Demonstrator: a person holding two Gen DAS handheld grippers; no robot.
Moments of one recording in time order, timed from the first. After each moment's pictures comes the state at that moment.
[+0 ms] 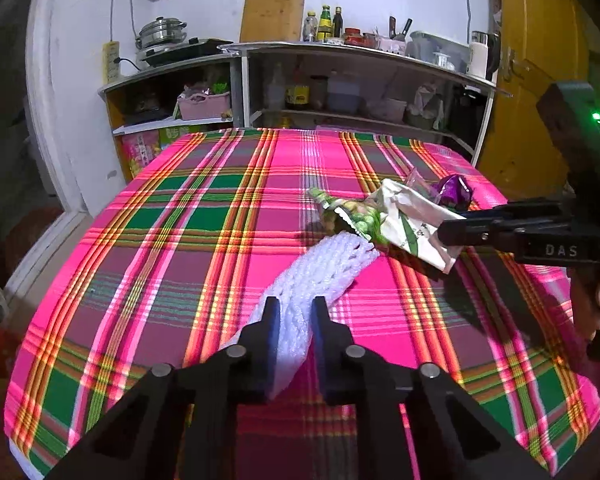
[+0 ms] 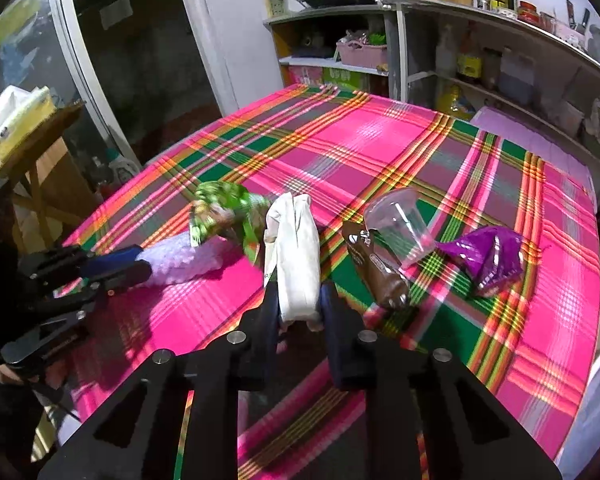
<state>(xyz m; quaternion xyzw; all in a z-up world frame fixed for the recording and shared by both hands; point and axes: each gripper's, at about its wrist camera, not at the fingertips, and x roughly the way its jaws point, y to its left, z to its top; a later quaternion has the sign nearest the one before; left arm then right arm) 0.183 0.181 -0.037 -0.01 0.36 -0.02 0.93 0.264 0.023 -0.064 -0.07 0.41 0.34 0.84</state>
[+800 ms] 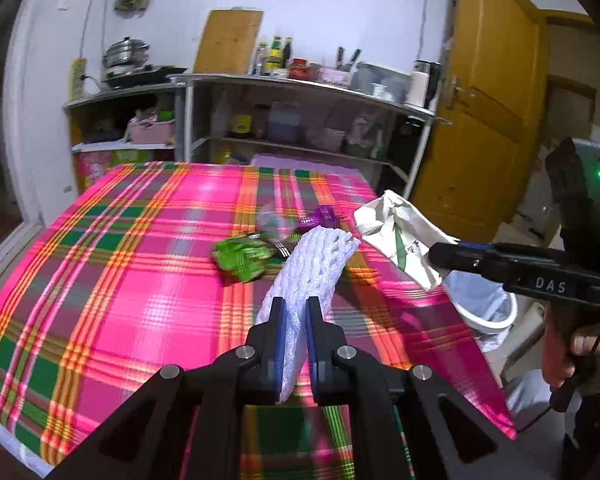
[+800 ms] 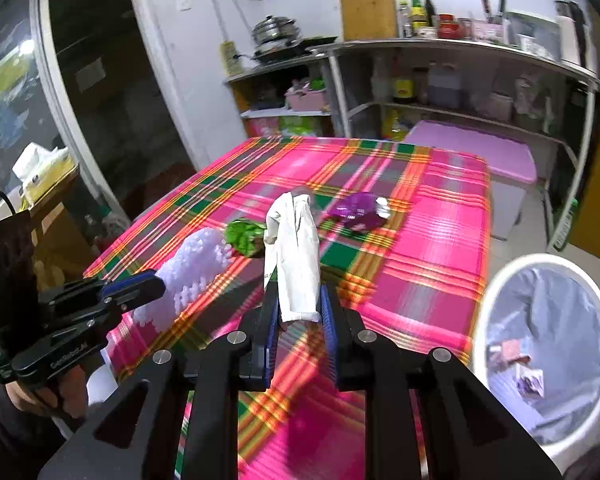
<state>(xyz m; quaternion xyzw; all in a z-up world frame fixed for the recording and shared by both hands) 0.135 0.067 0.011 -0.05 0.31 -0.10 0.94 0.183 -0.112 -0.019 0.02 0.36 0.28 0.89</state>
